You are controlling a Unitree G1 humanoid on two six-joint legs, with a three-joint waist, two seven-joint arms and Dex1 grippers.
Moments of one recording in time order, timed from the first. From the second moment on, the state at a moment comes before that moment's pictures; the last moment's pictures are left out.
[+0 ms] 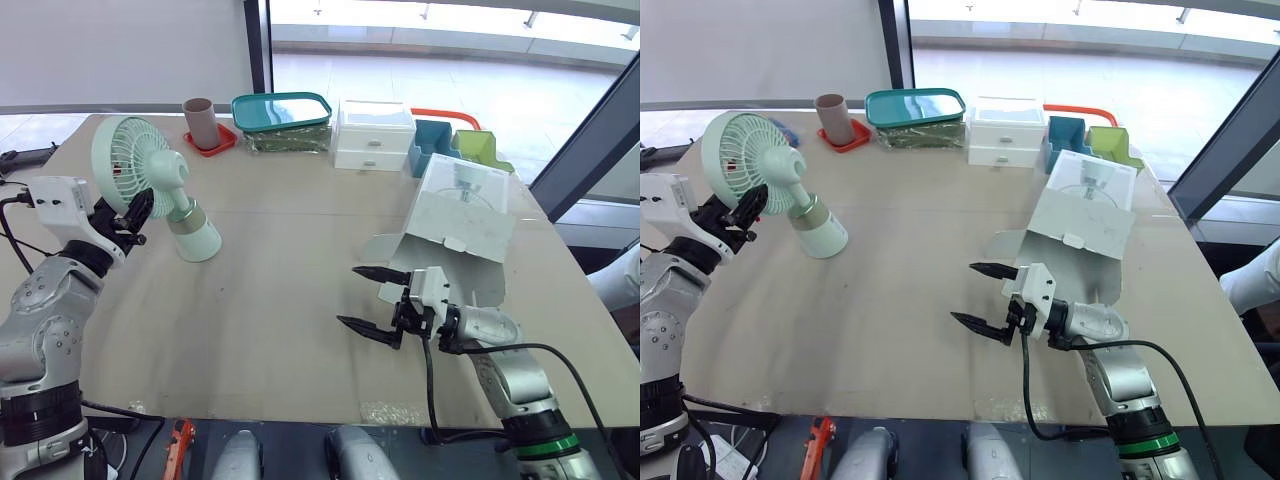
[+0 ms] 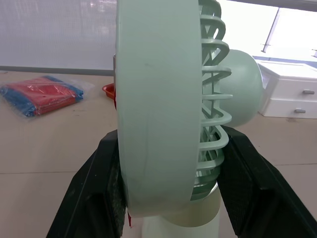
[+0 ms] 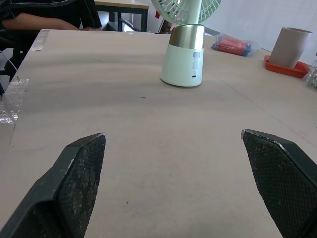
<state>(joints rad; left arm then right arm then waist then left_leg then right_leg) -0.32 0.53 0.43 -0.21 -0.60 0.53 -0.27 -0.21 -0.49 0.08 -0.09 0.36 -0.03 1.02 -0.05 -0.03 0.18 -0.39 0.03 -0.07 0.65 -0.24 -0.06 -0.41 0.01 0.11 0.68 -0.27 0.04</state>
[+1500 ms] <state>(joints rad) -0.36 0.41 0.11 -0.42 -0.64 0.60 -0.43 -0.52 -0.34 0.15 -0.39 0.38 0.75 0.48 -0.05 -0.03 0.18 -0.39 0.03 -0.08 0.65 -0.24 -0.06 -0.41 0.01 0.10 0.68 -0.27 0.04</state>
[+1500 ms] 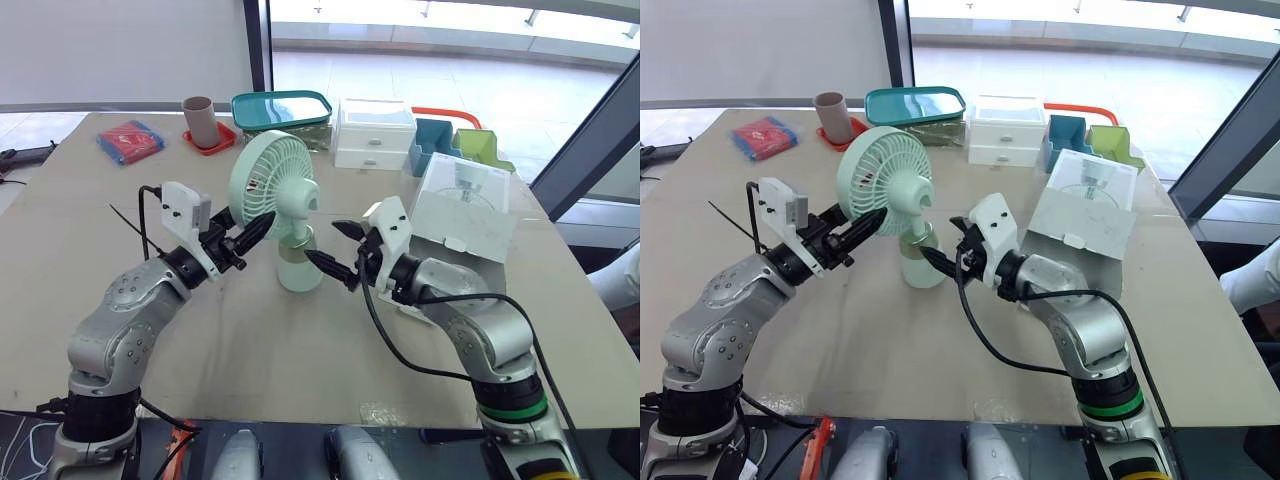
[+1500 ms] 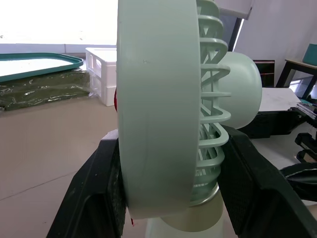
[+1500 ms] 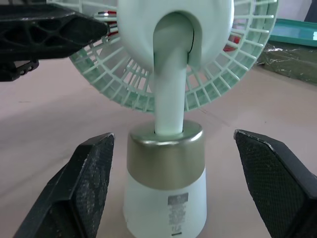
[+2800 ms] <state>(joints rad) -0.36 0.38 0.08 -0.43 -0.64 0.60 -0.41 -0.57 -0.25 0.16 -0.31 0.31 0.77 0.42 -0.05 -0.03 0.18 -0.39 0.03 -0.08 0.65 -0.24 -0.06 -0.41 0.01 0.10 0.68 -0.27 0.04</state>
